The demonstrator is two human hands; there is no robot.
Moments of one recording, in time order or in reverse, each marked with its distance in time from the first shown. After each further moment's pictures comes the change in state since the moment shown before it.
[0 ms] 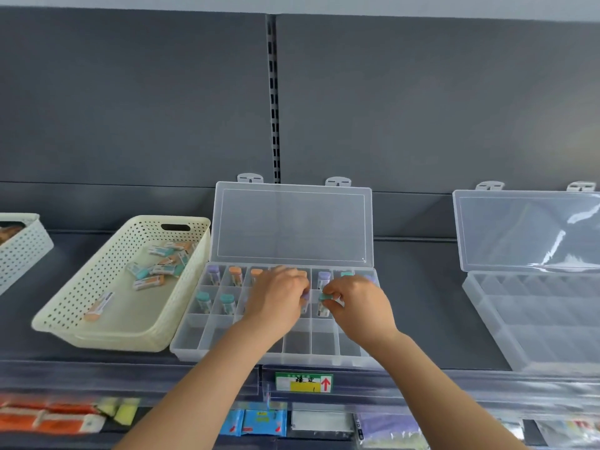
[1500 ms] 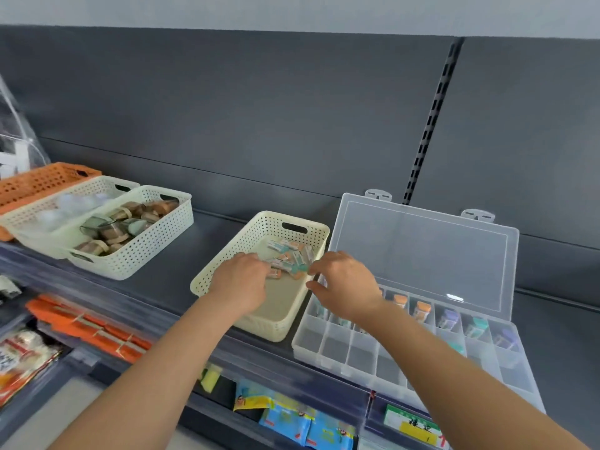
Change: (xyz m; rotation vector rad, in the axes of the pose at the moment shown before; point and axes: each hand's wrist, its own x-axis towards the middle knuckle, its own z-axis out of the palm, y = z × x) left_hand -0.096 -0.180 -0.095 0.277 -0.196 -0.504; right_hand 0.086 -0.181 0.051 -0.002 -0.176 -0.469
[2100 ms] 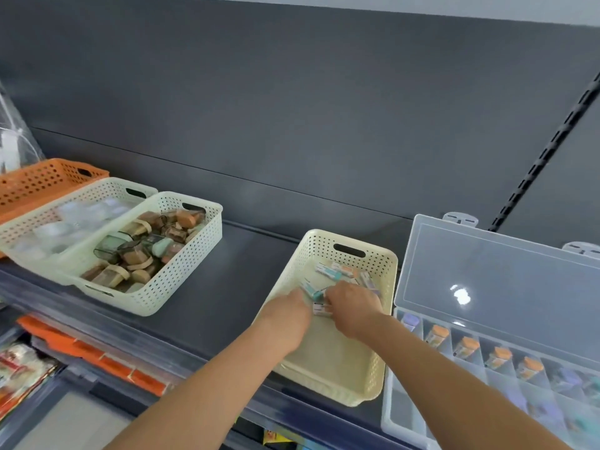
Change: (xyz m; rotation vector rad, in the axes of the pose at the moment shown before) left_hand 0.063 -0.074 0.053 0.131 -0.309 0.224; right_hand 0.119 -0.049 0.092 -0.294 -0.384 0.211
